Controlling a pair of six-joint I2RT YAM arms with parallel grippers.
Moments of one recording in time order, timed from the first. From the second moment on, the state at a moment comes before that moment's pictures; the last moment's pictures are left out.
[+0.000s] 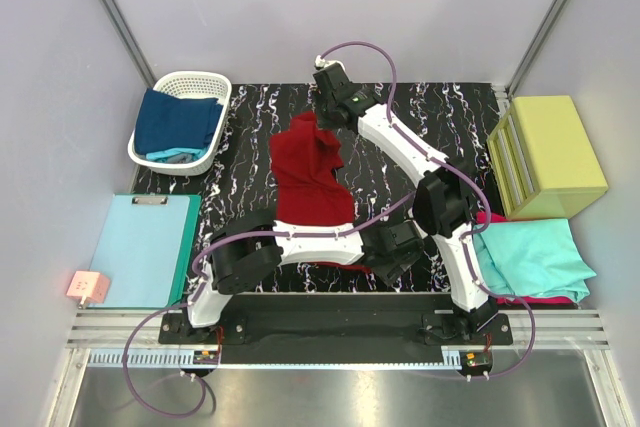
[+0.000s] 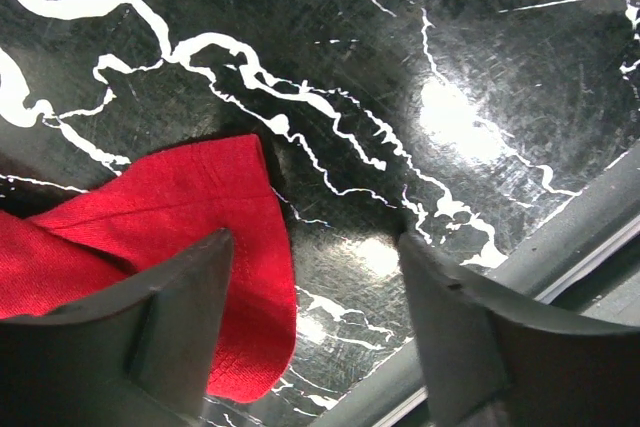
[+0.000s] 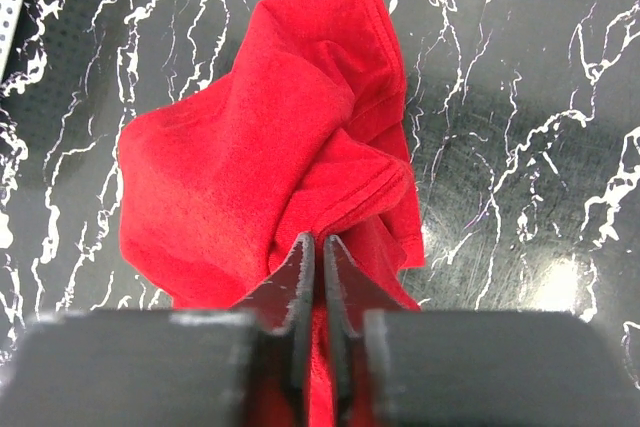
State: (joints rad) left arm -1.27 2.05 1.46 -0.52 -0.17 -0.34; right arm 0.62 2.26 2.21 -0.69 0.16 0.35
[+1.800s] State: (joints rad) left arm -0.82 1.41 2.11 -1.08 -0.80 -0.36; right arm 0.53 1.88 1.65 -0.56 0.36 0.41
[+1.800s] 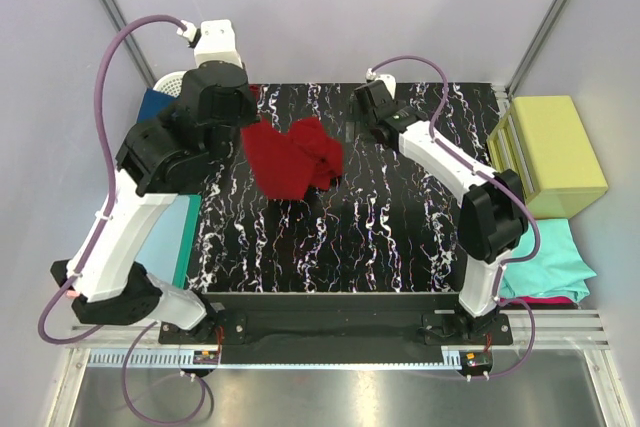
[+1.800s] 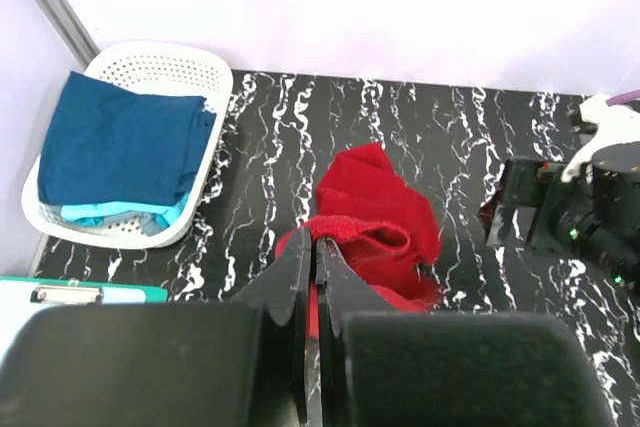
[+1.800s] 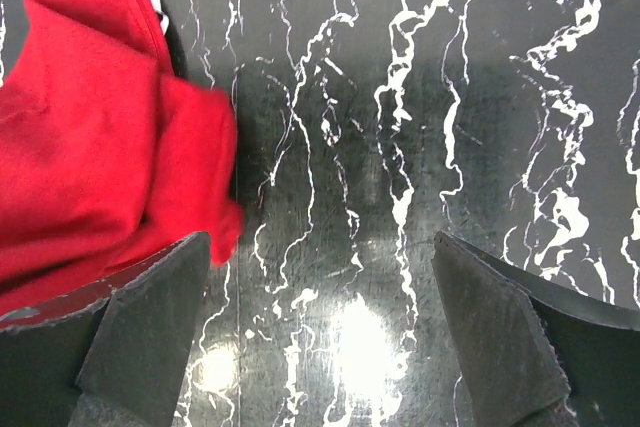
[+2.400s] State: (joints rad) left arm -1.23 1.65 2.46 -0.91 -1.08 -0.07; right arm 0.53 1.71 1.56 -0.49 0.34 0.41
